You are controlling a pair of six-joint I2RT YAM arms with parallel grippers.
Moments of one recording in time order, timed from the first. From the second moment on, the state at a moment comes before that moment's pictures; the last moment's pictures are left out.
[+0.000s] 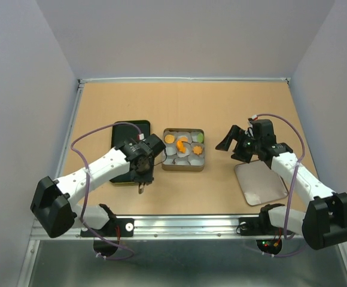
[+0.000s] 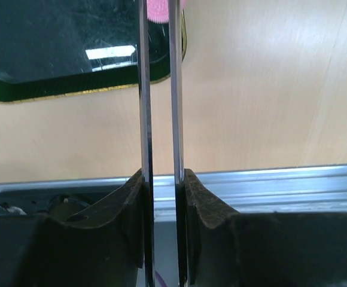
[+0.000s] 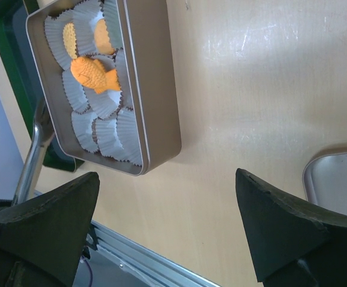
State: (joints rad) left arm -0.82 1.25 0.98 -1.12 -0.16 -0.70; right arm 0.21 1.15 0.74 -0.37 -0.38 0.70
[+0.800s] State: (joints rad) left arm -0.41 1.52 1.24 -0.94 -0.18 -0.36; right arm 0.21 1.19 0.74 -0.36 -0.37 0.69
